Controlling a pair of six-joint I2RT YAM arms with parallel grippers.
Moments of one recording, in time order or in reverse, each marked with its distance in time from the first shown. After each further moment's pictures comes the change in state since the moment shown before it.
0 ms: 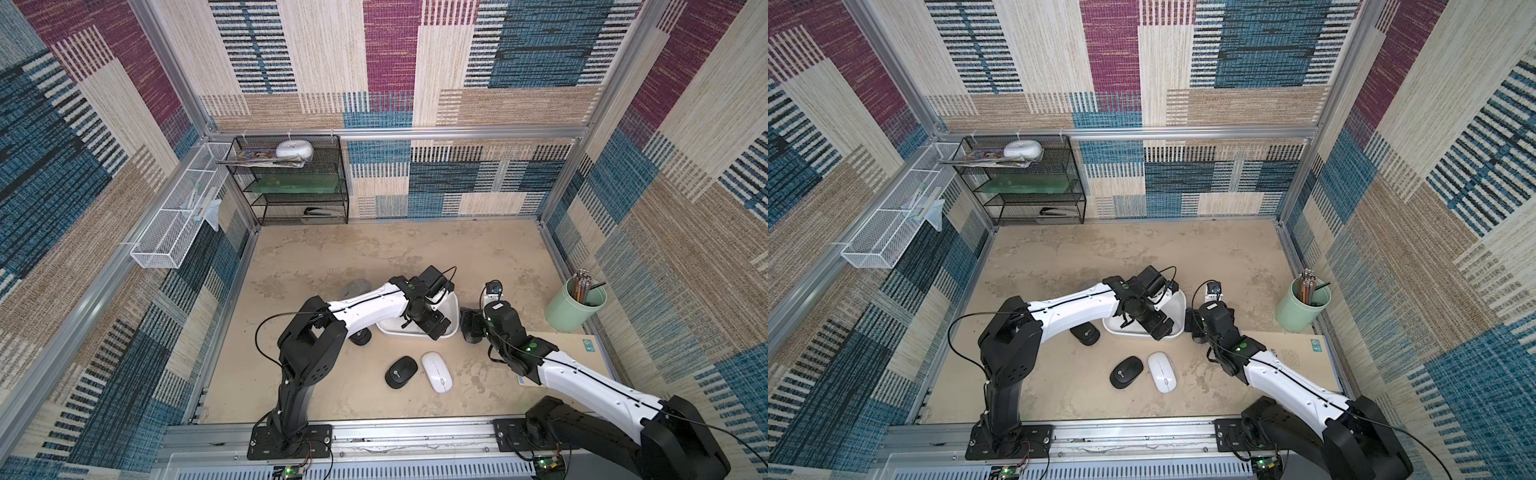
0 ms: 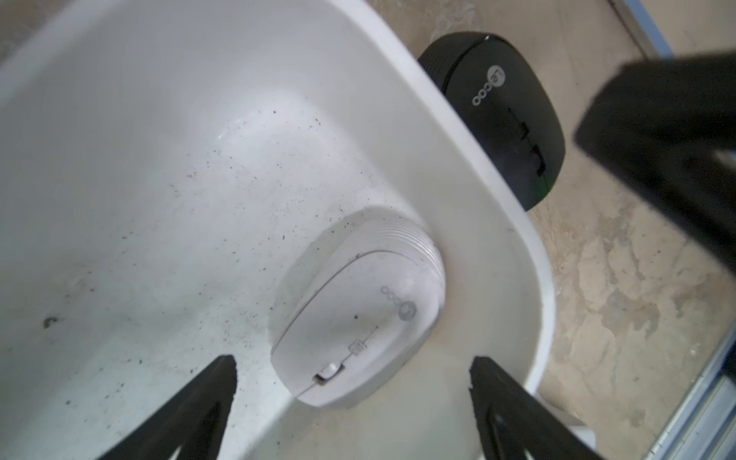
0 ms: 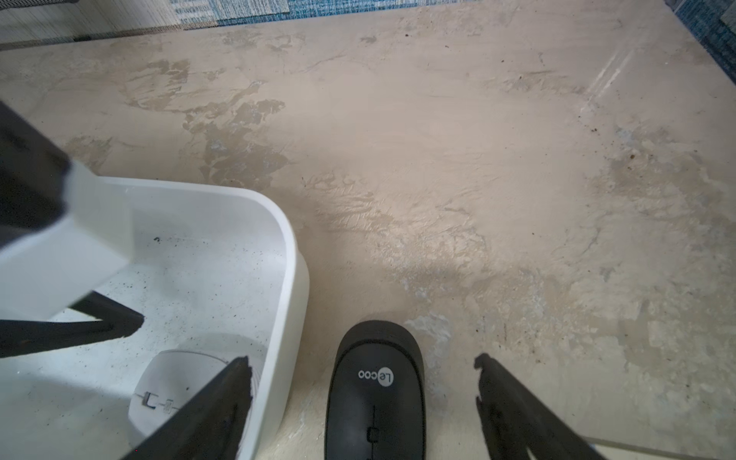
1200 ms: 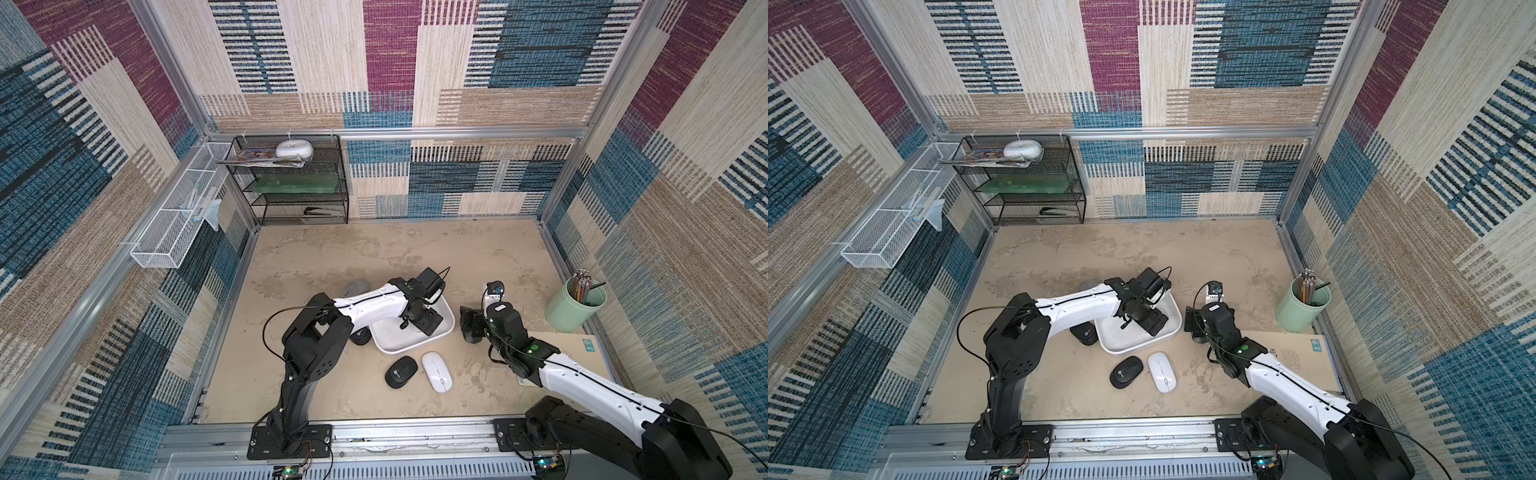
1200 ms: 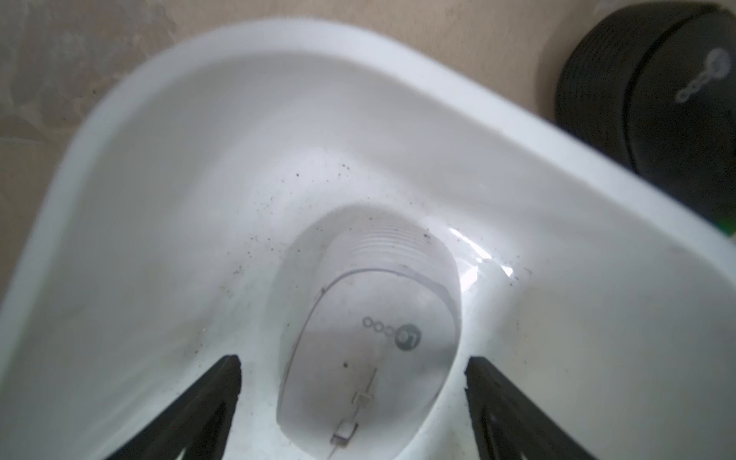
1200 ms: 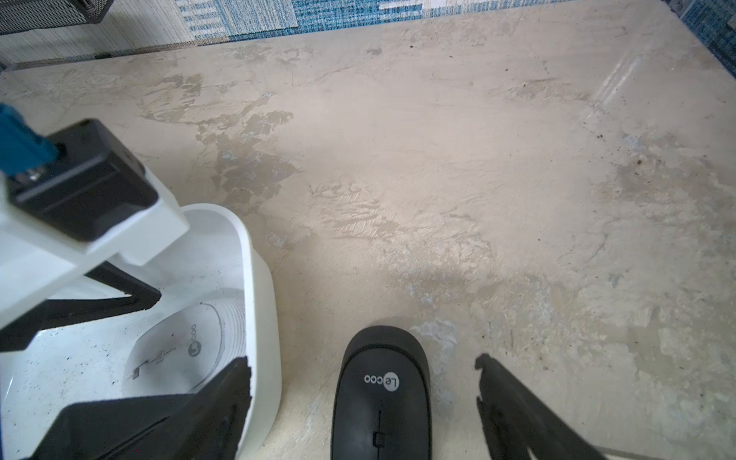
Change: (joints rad) left arm 0.026 0.024 -0.048 0.050 -0.150 -0.055; right arm -0.002 -0.006 -0.013 0.030 -0.016 0.000
